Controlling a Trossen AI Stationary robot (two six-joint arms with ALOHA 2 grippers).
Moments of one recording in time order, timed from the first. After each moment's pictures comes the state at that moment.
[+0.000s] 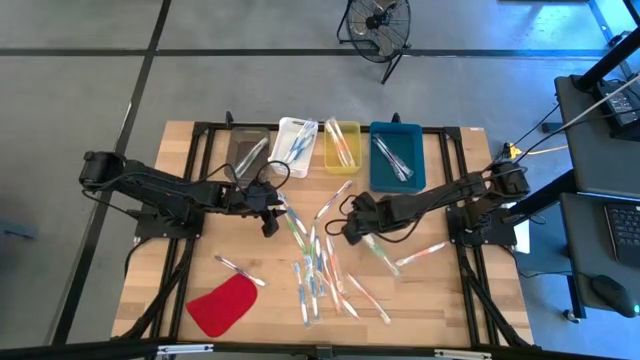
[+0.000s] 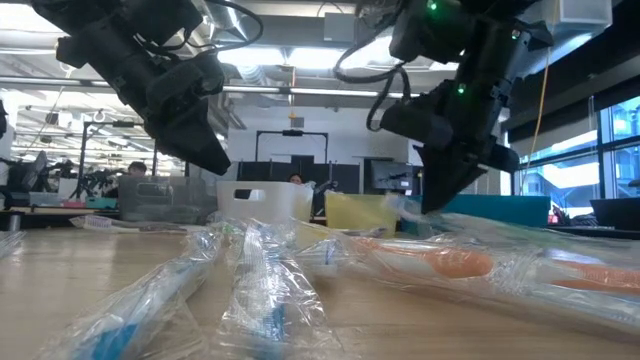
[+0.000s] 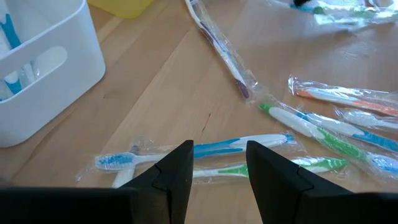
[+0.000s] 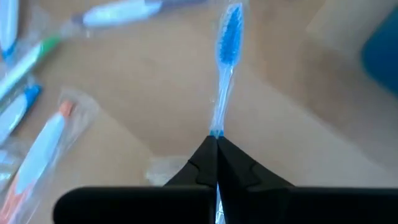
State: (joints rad) left arm -0.03 1.20 0.51 -0.06 -0.27 -0.43; right arm 0.18 1.71 1.00 -0.57 0.34 1.04
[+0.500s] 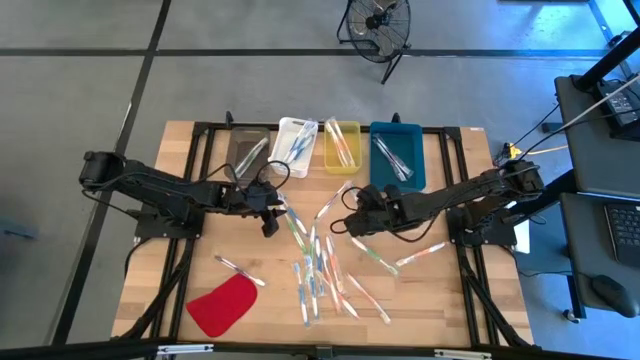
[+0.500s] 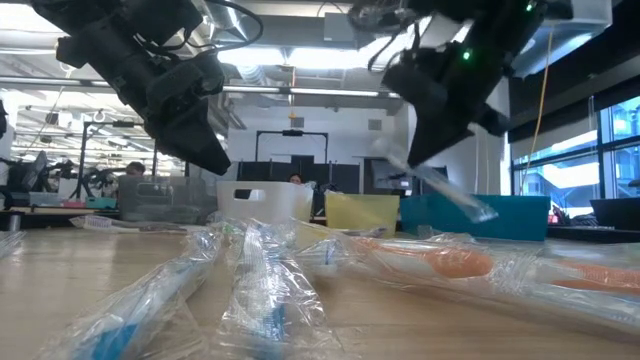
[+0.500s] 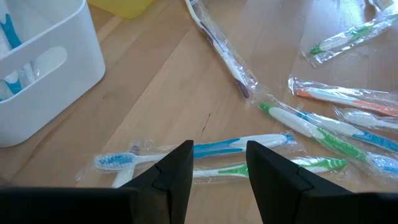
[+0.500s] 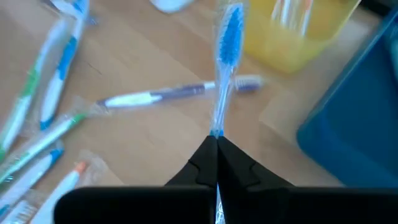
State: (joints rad) left arm -0.03 1.20 0.51 -0.06 -0.27 -0.43; right arm 0.22 1.59 1.00 -0.57 0.63 0.95
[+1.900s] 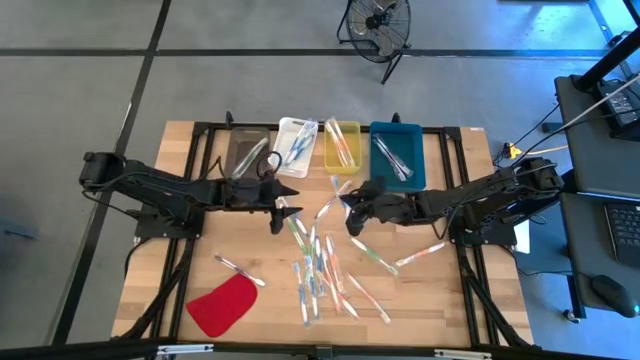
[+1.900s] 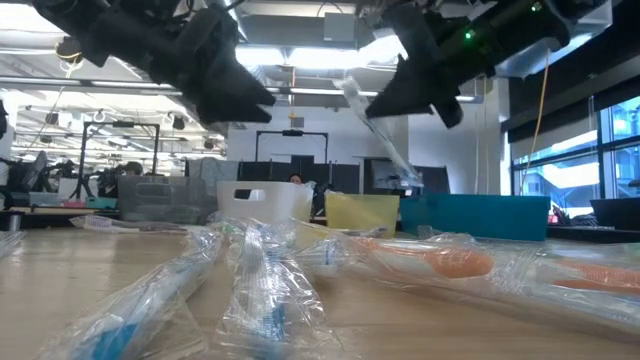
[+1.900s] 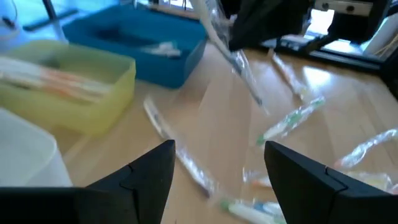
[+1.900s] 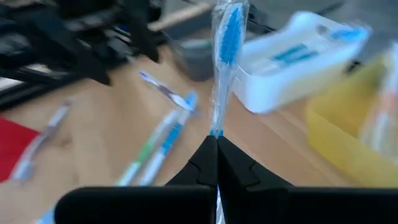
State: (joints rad) left arm -0.01 1.20 0.51 0.32 -0.21 -0.24; right arm 0.18 1.44 0.74 0.20 0.54 0.48
